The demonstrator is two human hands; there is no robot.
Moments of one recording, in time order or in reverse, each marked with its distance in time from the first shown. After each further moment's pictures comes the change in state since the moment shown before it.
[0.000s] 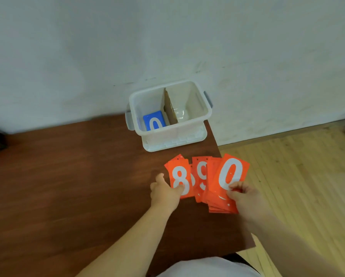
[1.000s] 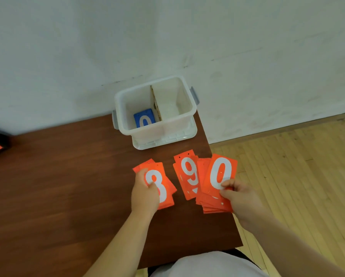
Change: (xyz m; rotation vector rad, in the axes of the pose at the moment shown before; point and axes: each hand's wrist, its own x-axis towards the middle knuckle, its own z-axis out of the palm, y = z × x) left_hand -0.027 0.011 0.002 -0.175 0.248 0.036; right_hand 0.020 -0.001 -0.044 0.092 -0.229 0.112
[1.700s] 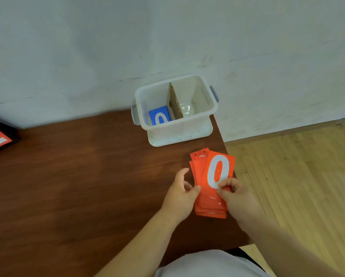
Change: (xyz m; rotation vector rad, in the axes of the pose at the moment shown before) left_hand -0.018 -0.008 -0.012 -0.011 -0.471 0.218; right_hand -0.025 0.012 0.073 -0.161 0.066 -0.179
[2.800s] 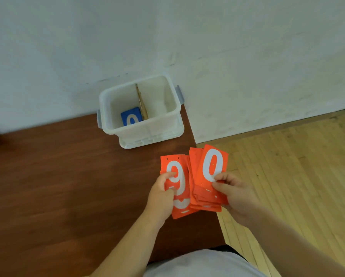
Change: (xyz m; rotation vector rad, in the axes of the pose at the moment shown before) left_hand 0.008 0.043 0.077 -0.223 0.142 -0.165; right_hand 0.043 0.001 -0.112 0.357 -0.223 0.157
